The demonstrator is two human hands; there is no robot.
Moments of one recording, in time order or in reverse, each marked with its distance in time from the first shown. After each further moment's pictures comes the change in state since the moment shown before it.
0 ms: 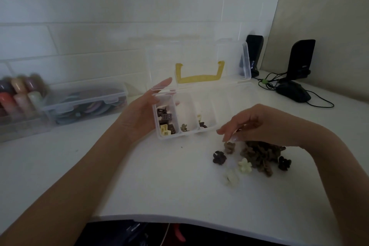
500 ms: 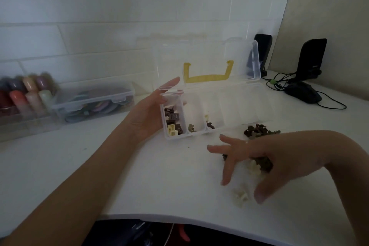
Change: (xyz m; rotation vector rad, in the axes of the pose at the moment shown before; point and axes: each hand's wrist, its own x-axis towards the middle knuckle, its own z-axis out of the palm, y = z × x) left_hand 0.000 0.001 0.002 0.020 -0.004 0.014; right_hand -0.013 -0.024 0.012 -0.142 -0.533 -0.040
